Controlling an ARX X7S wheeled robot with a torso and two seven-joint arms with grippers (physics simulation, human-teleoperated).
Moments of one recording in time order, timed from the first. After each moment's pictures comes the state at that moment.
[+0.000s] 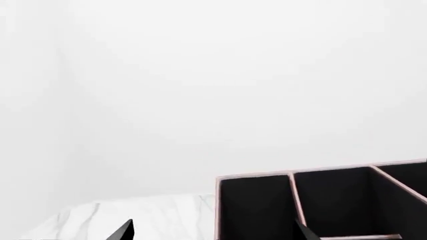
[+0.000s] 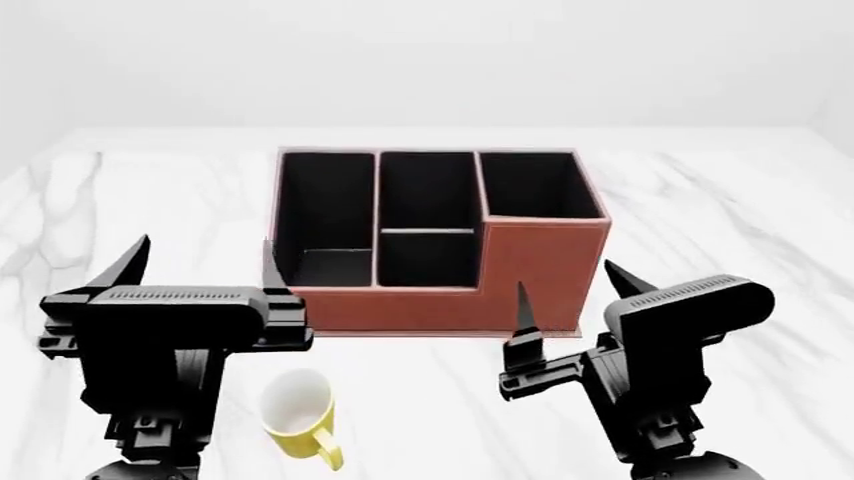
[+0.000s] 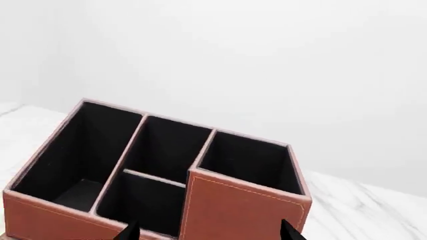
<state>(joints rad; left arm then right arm) -0.20 -0.08 0.06 0.89 0.14 -0.88 -0.05 0.21 0.16 -0.08 -0.84 0.02 0.97 -0.11</state>
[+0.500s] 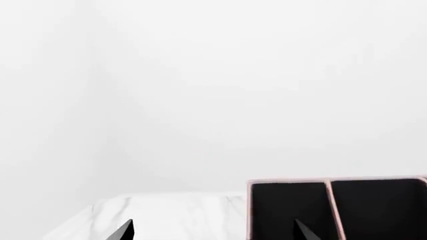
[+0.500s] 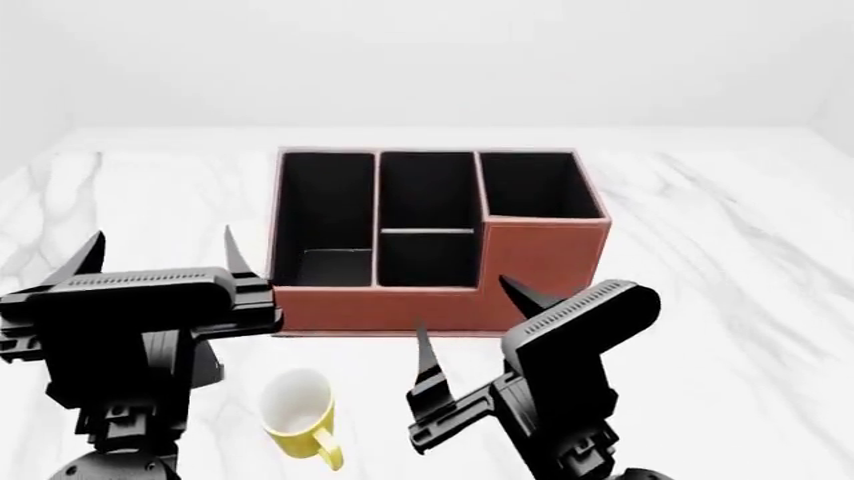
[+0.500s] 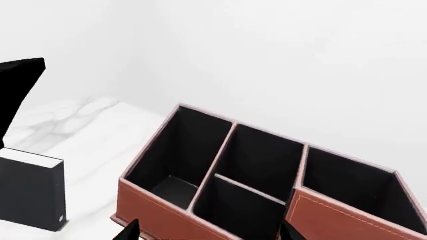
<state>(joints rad) -0.24 -0.09 0.02 0.90 0.14 -0.94 -0.11 0.26 0.12 -0.32 -0.93 0.04 1.10 -0.12</state>
